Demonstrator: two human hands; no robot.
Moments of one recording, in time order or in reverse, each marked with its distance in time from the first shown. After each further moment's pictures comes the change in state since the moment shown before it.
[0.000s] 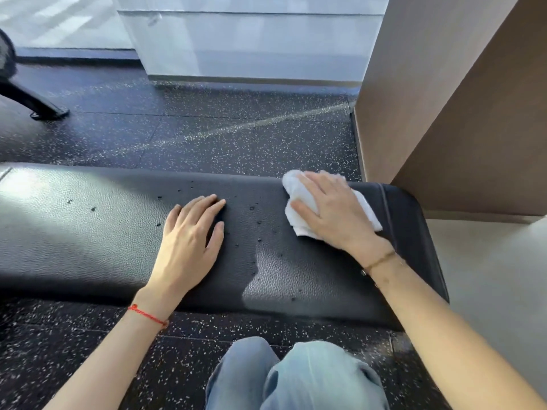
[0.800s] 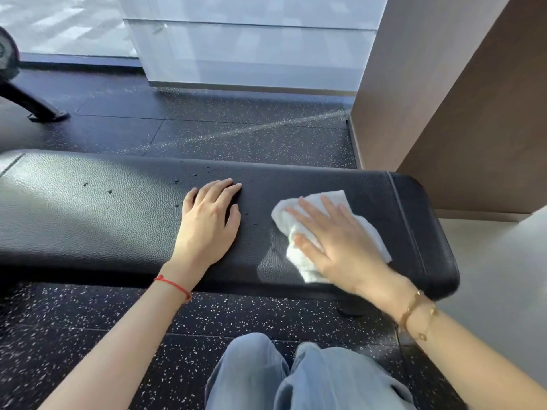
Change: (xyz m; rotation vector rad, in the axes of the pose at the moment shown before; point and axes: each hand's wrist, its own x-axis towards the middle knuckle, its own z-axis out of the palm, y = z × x) left_hand 0.001 -0.011 0.011 -0.062 0.082 0.021; right_hand -0.079 -0.046 0.023 -0.011 -0.074 -0.075
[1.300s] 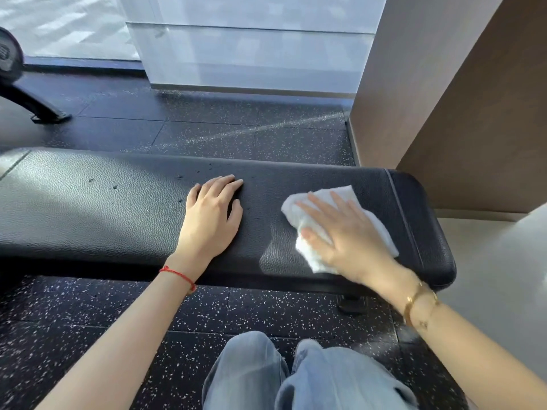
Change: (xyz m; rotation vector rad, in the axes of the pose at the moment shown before) left_hand 0.001 -0.001 0.001 -0.002 0.016 0.003; right_hand -0.002 0.013 -0.003 -0.062 0.031 0.011
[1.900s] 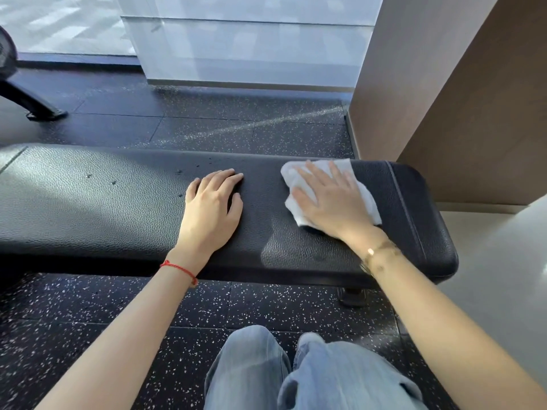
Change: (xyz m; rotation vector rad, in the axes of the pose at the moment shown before) left_hand 0.001 -0.003 0.001 0.000 0.005 0.006; right_hand 0.053 -0.013 0.000 -0.034 0.029 0.201
